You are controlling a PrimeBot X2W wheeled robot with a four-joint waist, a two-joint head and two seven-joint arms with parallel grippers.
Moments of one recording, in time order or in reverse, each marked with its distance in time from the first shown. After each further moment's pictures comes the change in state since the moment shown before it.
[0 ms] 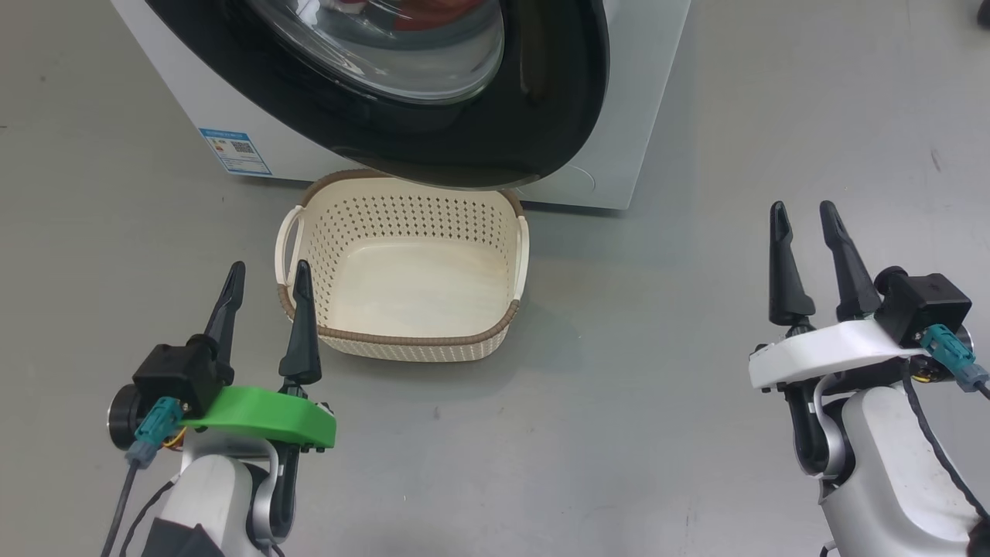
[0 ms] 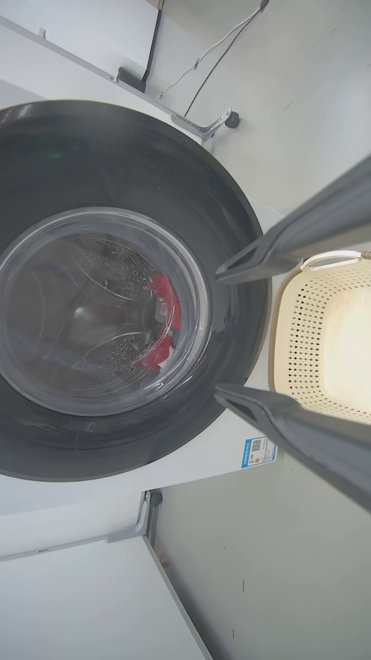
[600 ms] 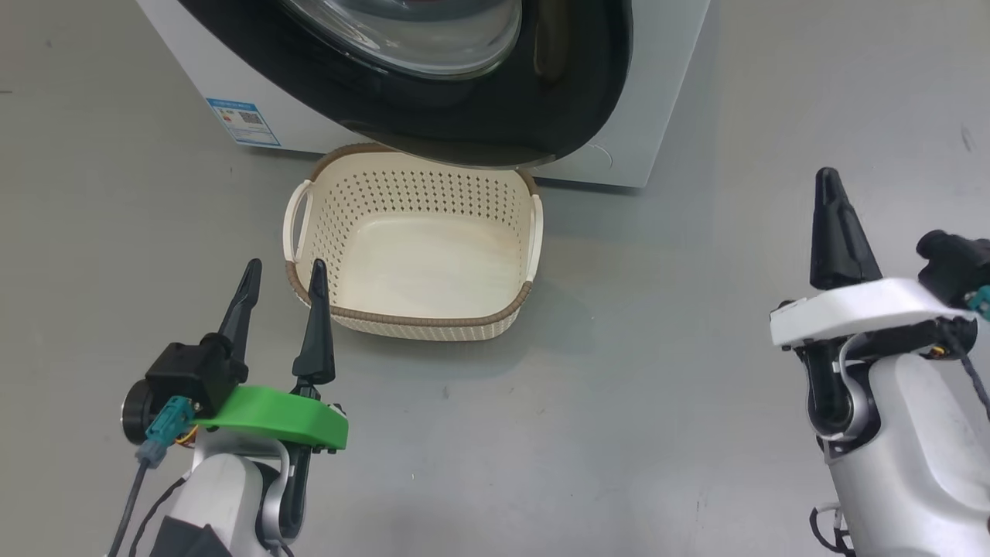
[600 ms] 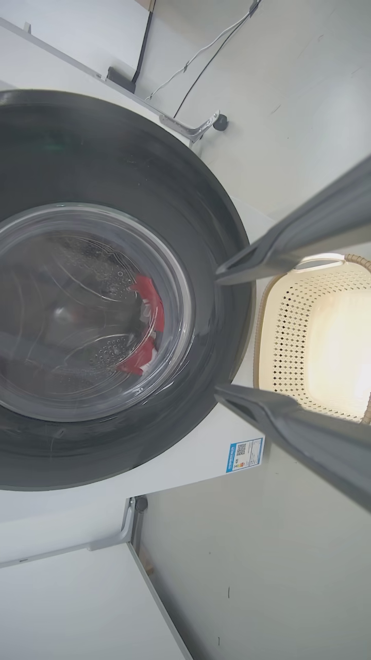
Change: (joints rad) left arm -0.001 0.000 -0.032 -0.013 -0.014 0.000 0.000; right arm -0.056 0.018 -0.058 0.000 0.154 0.043 0.055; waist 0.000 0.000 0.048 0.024
